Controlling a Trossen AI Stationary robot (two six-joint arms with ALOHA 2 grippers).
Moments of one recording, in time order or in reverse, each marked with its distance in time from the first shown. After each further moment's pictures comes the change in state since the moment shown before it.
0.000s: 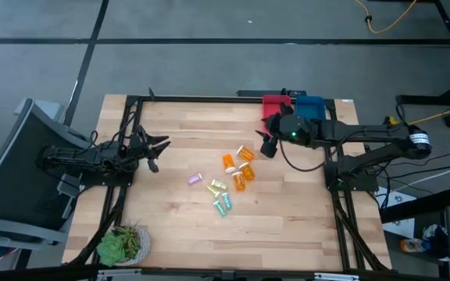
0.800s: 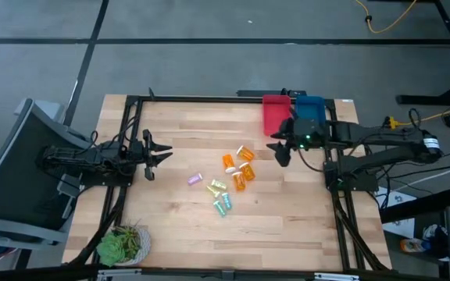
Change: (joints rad) left arm 0.000 0.000 0.000 -0.006 0.244 -0.003; right arm 0.011 -0.167 -0.076 -0.154 -0.259 0.349
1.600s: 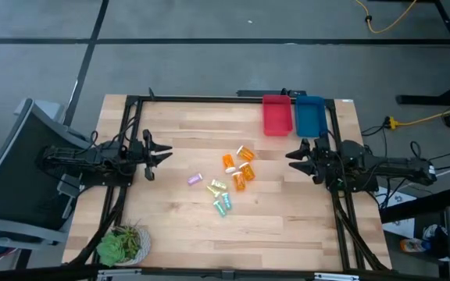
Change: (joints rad) left arm 0.000 0.000 0.000 -0.004 0.000 0.002; right arm 0.000 -0.868 -0.882 0.775 -0.361 0.153
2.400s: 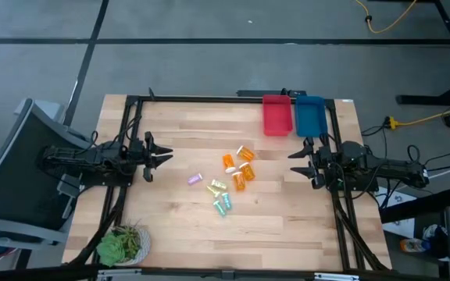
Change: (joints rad) left arm 0.000 0.000 0.000 -0.016 0.046 -0.131; right arm 0.000 -0.178 -0.011 -0.189 -0.035 -0.440
